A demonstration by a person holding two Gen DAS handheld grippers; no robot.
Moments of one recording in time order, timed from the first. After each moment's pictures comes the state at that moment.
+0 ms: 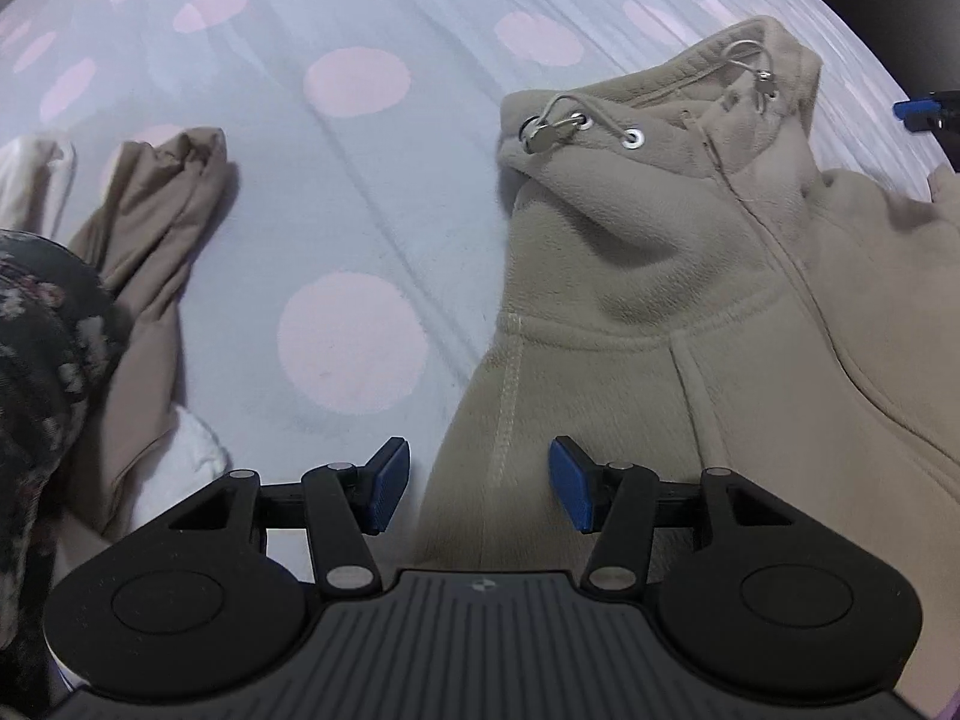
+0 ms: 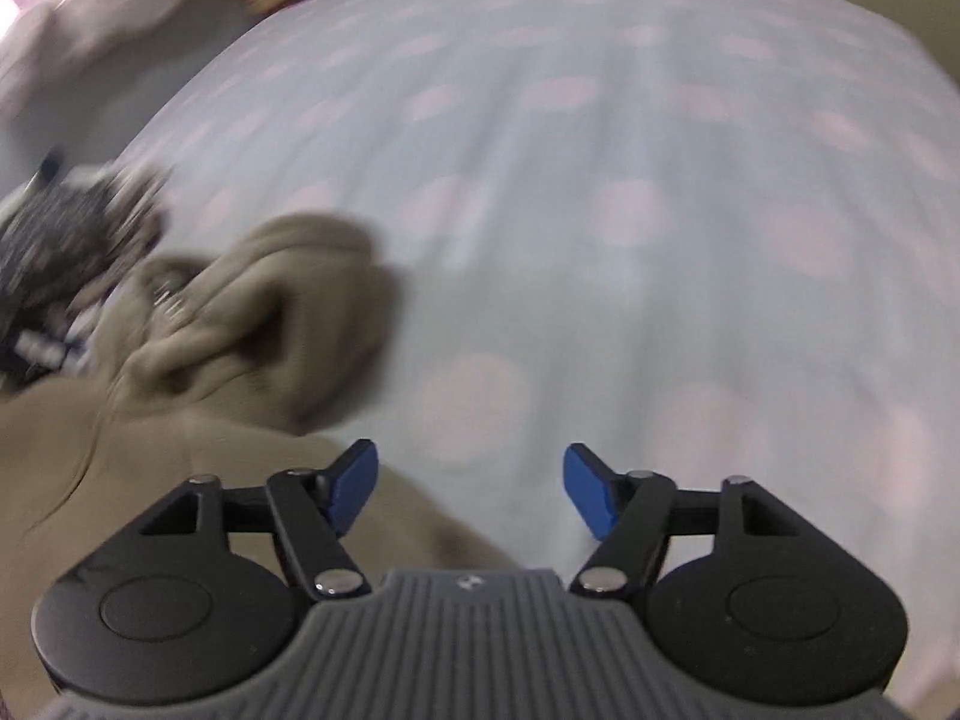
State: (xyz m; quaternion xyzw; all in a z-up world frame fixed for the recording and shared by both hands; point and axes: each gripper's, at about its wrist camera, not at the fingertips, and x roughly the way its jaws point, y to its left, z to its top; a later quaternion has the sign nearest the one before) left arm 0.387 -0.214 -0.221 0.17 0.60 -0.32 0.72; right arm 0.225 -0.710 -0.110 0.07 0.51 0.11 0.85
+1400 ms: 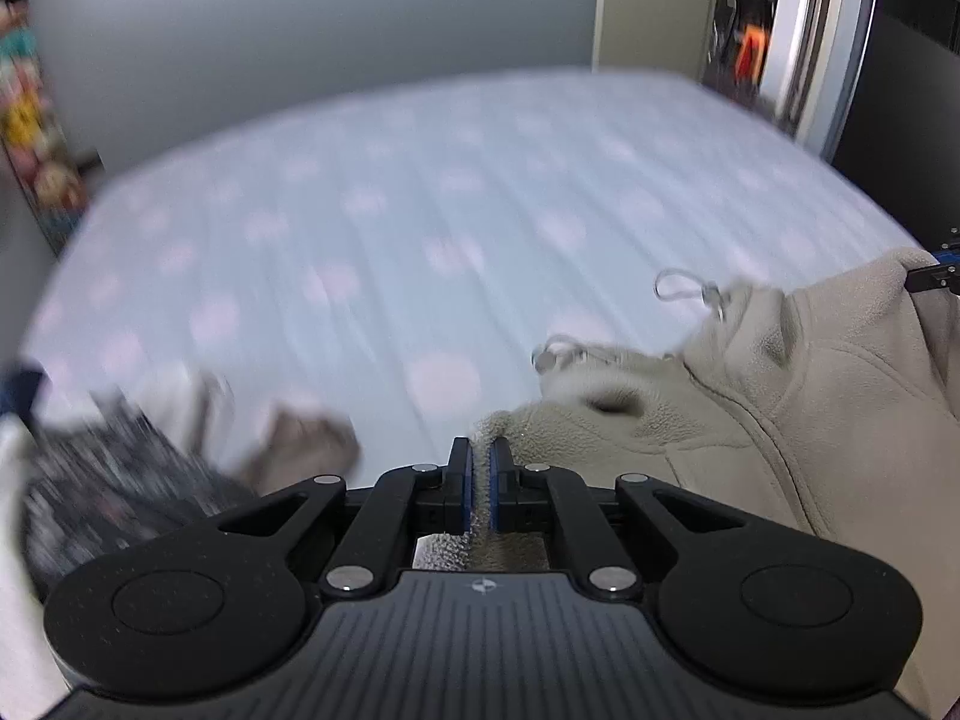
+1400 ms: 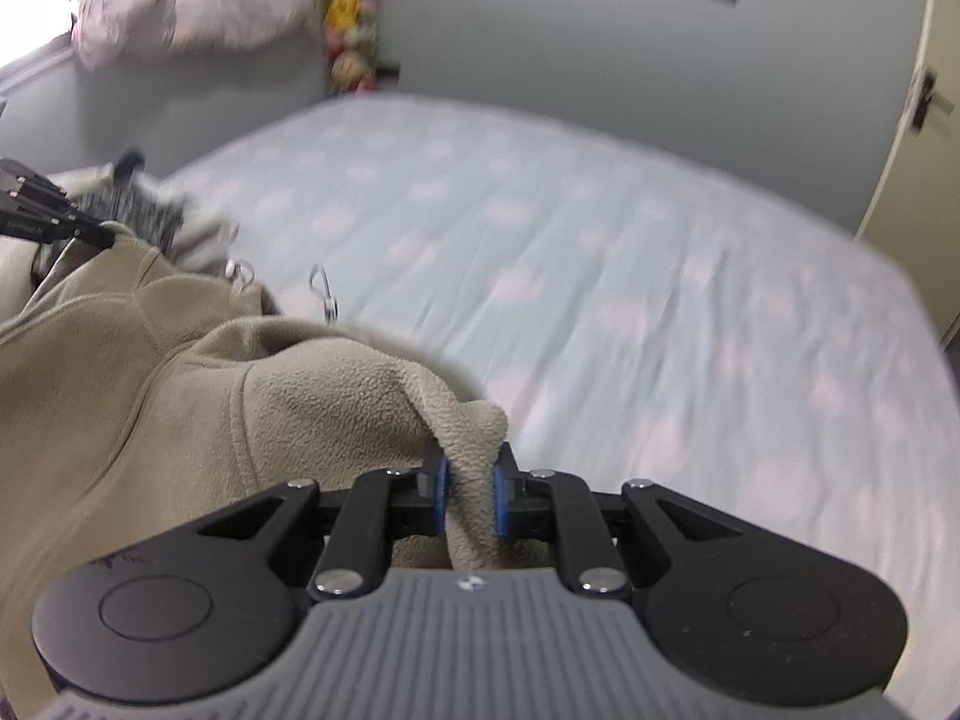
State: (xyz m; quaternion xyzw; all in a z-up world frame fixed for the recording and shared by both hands) left arm 0.368 -0.233 -0.052 0.14 0.38 -0.26 0.88; right arm 0.211 -0.658 -0.015 -0.06 0.36 0.10 0.93
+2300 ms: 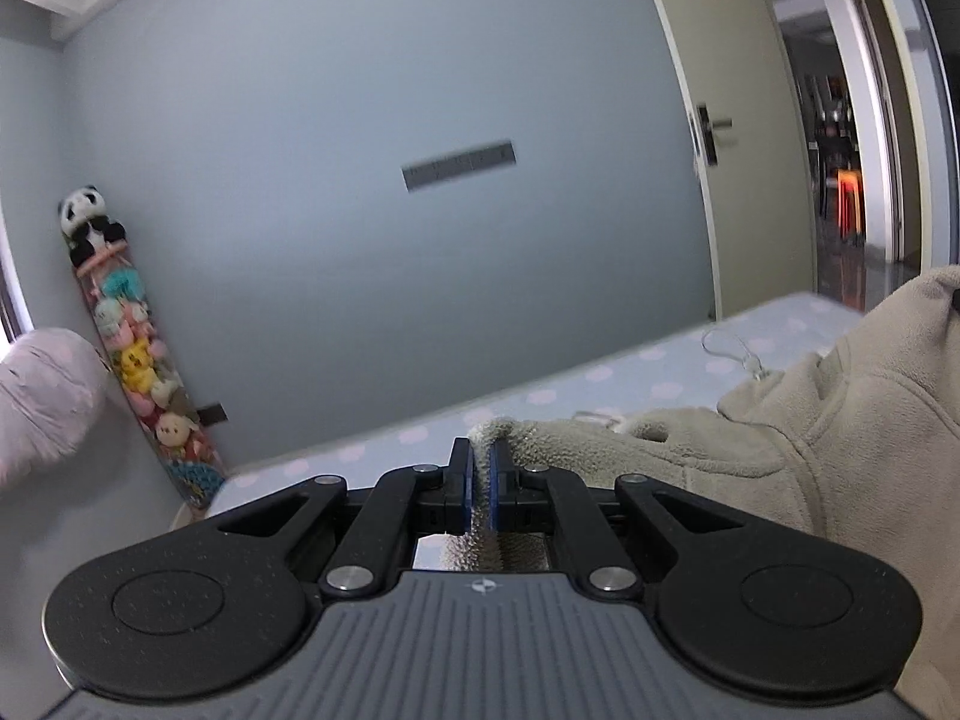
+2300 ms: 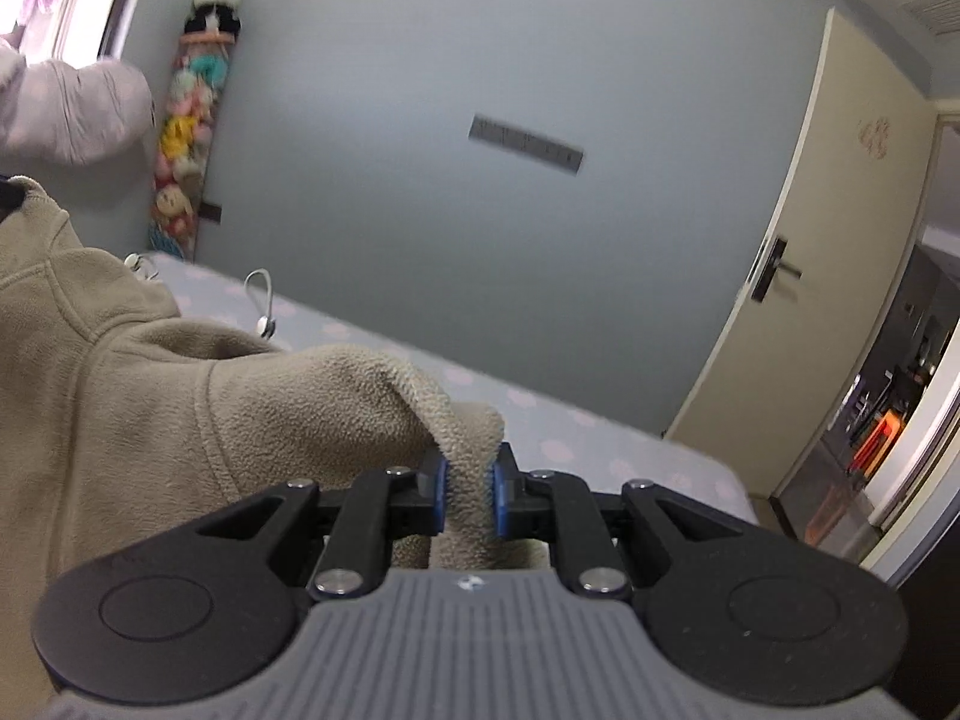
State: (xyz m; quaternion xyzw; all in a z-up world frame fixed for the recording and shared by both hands) left arm 0.528 -0.352 0.075 0.18 0.19 -0.17 0.95; right arm 0.419 -0.726 0.101 -0.13 0.23 -0.06 0.96
